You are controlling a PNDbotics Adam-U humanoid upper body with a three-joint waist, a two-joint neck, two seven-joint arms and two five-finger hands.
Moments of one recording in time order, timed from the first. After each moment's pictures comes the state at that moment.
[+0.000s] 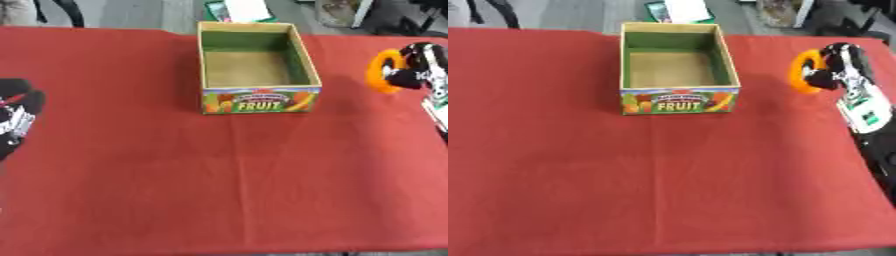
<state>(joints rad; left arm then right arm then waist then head) -0.33 0.35 -0.10 -1.71 0.14 -0.03 0.14 -0.71 -0.68 0.00 -0.91 0.28 0.03 -0.20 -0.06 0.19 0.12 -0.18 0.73</state>
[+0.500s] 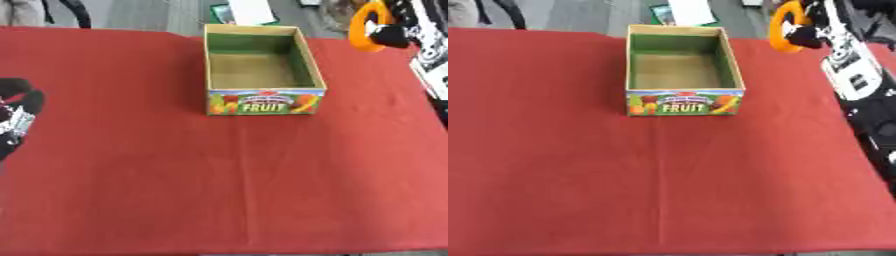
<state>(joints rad) -0.33 0.35 -0.11 -1.71 0.14 -0.03 0.14 -0.84 -0.64 0.07 -0.98 0.31 0.03 -0.15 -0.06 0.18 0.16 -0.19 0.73</state>
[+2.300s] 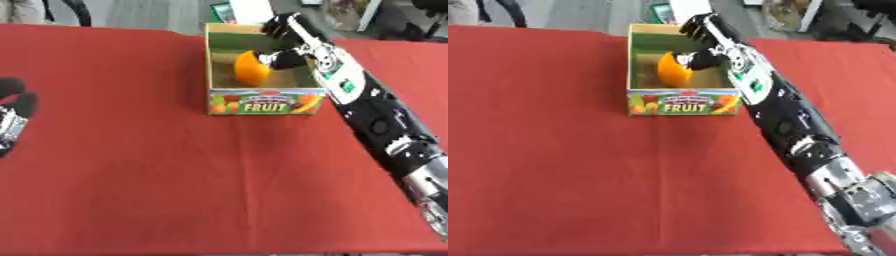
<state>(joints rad) -0.35 0.34 -0.13 -1.71 0.15 -0.03 0.12 -0.89 -0.47 0.15 -0.99 0.42 -0.11 0.05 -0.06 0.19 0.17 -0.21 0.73</state>
